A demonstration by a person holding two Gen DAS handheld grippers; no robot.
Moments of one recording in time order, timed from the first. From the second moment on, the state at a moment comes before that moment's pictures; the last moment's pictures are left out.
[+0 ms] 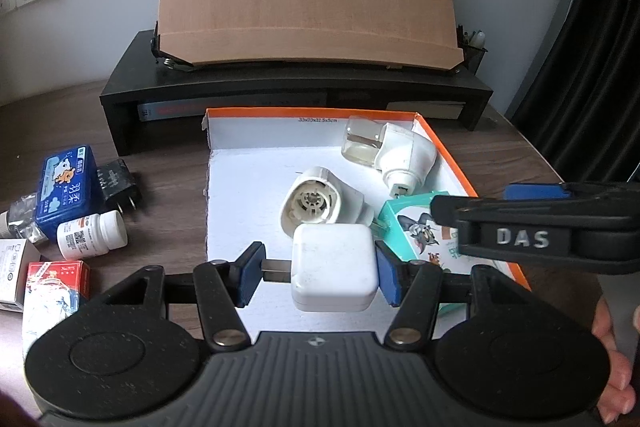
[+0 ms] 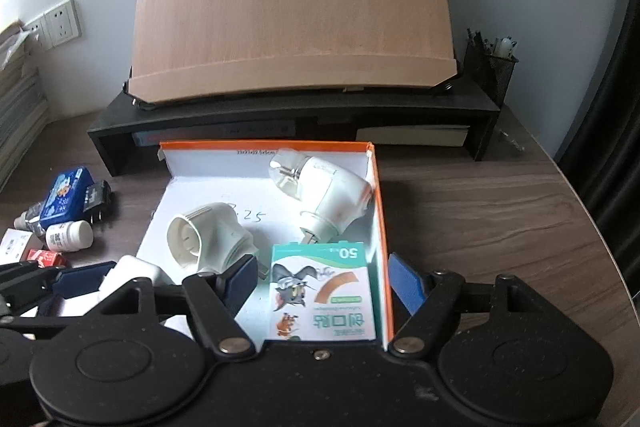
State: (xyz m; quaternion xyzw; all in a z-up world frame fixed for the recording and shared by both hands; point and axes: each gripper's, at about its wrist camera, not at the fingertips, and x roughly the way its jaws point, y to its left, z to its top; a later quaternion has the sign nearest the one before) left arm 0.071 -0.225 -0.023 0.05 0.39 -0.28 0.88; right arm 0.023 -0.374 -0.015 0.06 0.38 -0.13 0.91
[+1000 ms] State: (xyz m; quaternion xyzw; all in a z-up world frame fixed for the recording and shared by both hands) left arm 0.046 -0.201 0.001 0.03 0.37 -0.26 0.89; right arm -0.042 -0.357 0.017 0.08 0.34 -0.12 0.93
